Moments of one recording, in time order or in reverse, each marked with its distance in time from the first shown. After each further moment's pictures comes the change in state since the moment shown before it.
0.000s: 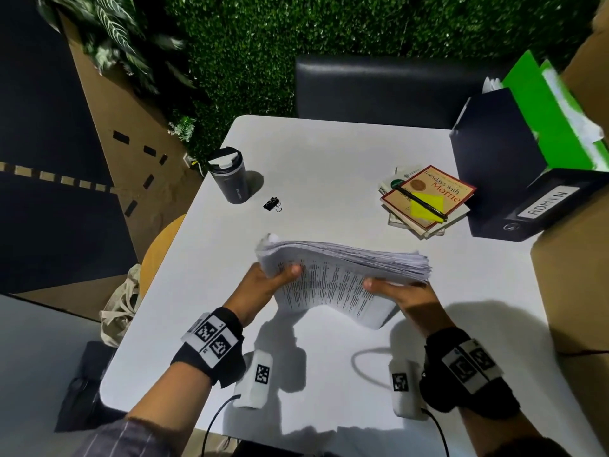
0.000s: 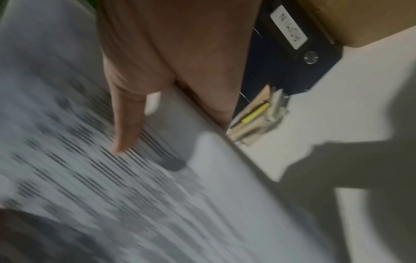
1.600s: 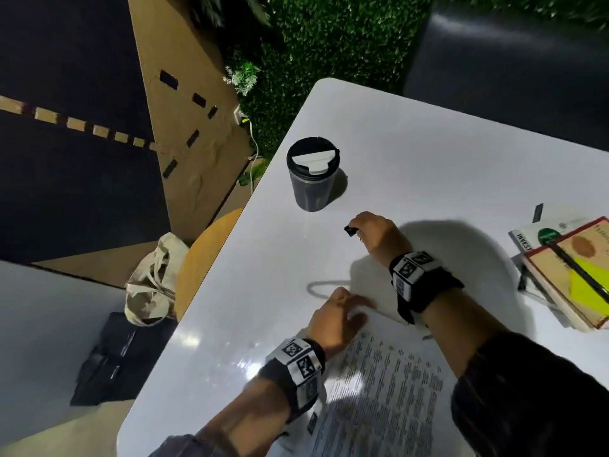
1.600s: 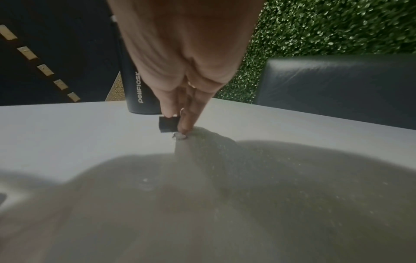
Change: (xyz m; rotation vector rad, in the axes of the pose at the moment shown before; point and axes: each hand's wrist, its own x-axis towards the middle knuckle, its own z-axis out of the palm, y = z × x) left_hand 0.114 -0.102 -0.082 0.655 -0.049 -0.045; right_hand 0.283 0.025 0.213 -1.164 -0.461 -0.410
